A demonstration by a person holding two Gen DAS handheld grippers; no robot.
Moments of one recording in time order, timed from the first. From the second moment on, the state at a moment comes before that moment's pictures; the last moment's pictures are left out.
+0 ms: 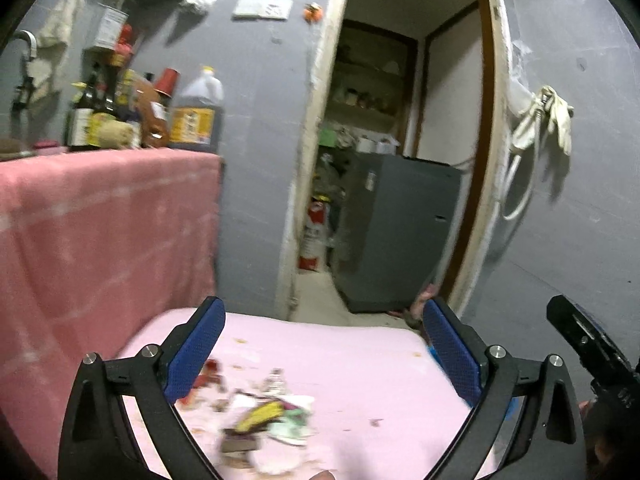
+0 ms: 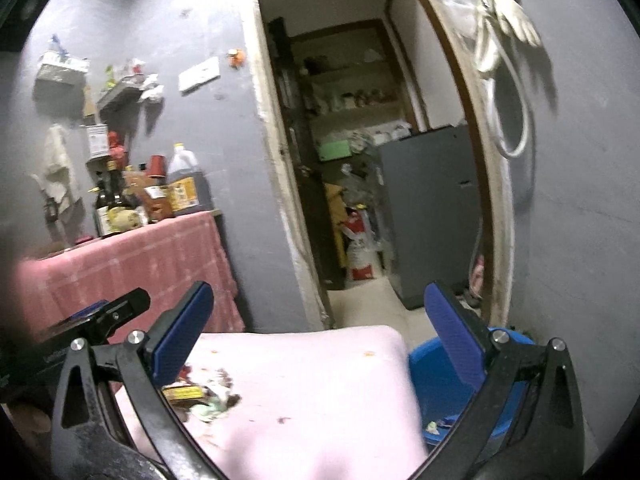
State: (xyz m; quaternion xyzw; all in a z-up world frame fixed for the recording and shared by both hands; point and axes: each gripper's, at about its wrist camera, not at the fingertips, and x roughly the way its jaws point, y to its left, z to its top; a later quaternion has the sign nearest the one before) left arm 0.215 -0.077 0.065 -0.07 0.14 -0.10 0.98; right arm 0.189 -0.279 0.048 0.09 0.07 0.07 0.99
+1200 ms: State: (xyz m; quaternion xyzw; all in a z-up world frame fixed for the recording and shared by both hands) left arm 0.181 0.017 -0.013 -0.02 0.15 -0.01 0.99; right arm 0.227 -0.183 -0.021 0.00 0.15 0.16 0.98
